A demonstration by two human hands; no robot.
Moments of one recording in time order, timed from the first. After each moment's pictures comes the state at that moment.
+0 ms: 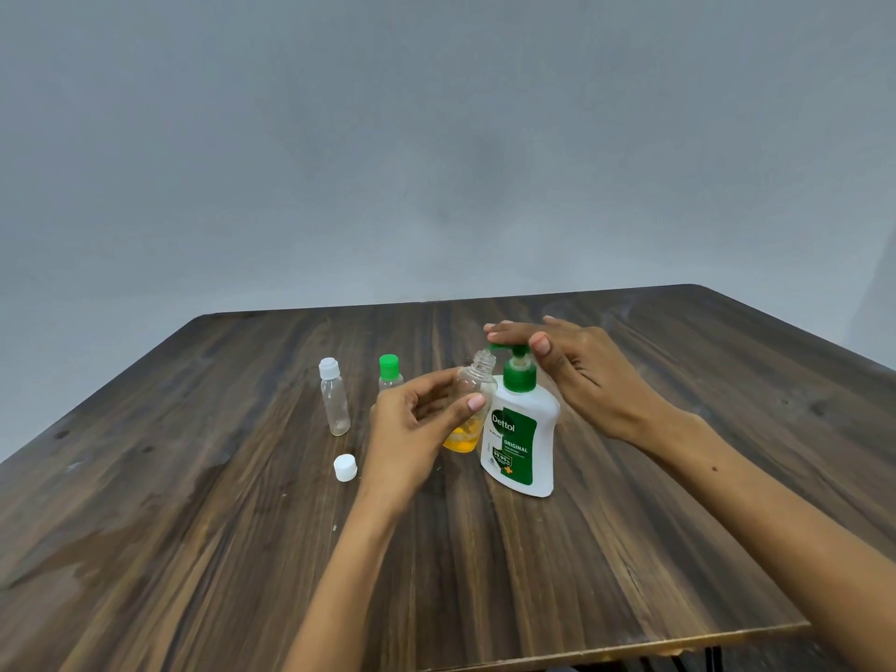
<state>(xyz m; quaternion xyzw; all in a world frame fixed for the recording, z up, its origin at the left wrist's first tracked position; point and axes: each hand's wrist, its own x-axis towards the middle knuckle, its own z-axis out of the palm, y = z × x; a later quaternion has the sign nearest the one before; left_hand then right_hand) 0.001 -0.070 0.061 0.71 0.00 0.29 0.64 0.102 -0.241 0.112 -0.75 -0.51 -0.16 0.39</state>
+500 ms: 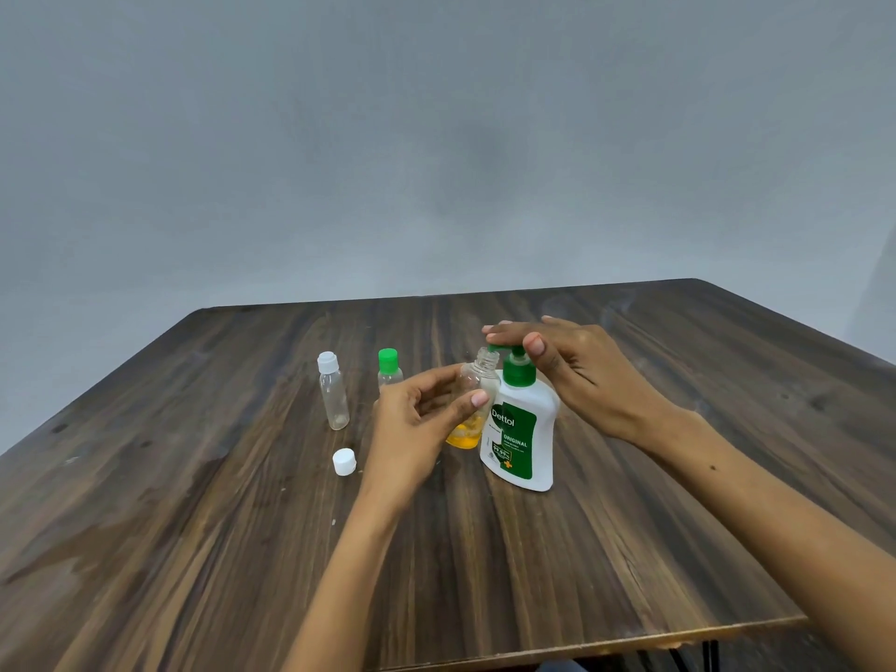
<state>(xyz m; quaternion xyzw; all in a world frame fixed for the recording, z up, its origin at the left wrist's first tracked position) 0.001 -0.073 0.062 0.71 0.00 0.28 0.64 0.101 -0.241 0.110 -0.75 -0.51 -0.16 0.38</state>
